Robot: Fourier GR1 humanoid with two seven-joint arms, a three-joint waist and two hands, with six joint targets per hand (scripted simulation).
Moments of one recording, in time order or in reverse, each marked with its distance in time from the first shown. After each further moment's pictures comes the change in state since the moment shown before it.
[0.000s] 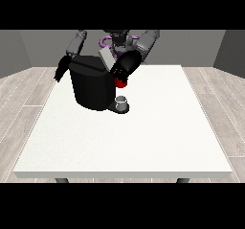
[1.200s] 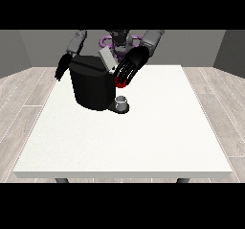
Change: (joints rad) left arm 0.028 0.018 -0.029 0.009 -0.074 0.044 -0.052; right arm 0.005 -0.003 -0.011 0.011 -0.005 0.006 0.030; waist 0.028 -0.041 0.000
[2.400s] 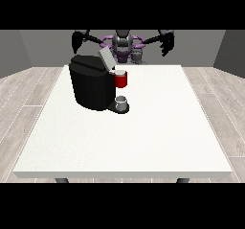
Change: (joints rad) left arm 0.589 -0.453 0.294 0.002 0.473 -0.064 -0.078; right arm 0.295 -0.008 -0.040 0.014 -0.114 0.112 -0.065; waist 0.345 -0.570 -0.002
